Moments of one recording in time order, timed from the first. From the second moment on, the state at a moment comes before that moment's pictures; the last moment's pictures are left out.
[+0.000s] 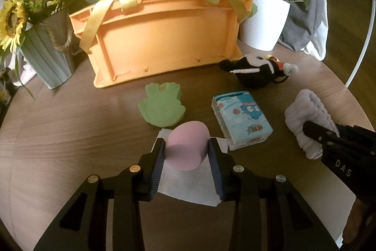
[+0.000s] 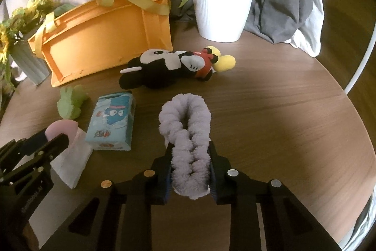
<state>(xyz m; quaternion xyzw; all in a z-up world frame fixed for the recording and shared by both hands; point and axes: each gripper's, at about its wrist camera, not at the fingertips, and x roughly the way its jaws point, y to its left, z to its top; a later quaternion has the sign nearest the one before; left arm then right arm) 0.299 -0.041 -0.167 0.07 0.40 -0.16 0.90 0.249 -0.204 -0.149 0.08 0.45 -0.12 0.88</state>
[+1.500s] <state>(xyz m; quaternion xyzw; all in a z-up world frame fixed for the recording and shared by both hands) 0.273 -0.018 -0.026 0.01 0.26 -0.13 0.96 0.246 -0.187 -0.014 0.07 0.29 -0.03 0.95</state>
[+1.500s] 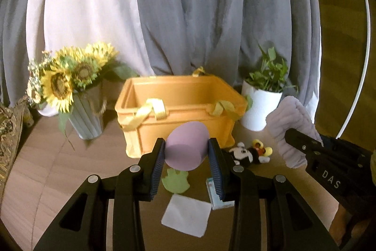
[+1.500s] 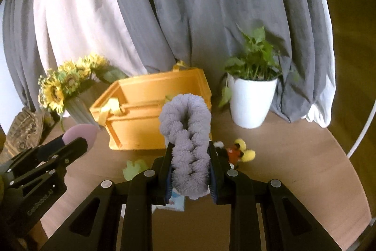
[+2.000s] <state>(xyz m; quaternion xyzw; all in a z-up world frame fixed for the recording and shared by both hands) 0.287 -0.010 0.007 0.01 0.20 -0.11 0.97 0.270 -0.180 0.015 0.07 0.25 0.00 0.97</state>
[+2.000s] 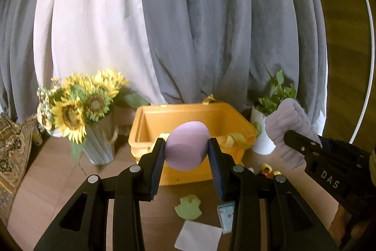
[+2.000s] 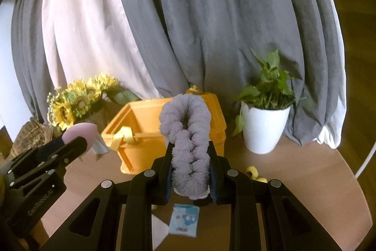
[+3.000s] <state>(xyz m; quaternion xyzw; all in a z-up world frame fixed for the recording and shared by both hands) 0.369 -0.006 0.025 0.02 0.16 -0.08 0.98 0.357 -0.177 0.036 0.05 0.20 0.03 0.98</state>
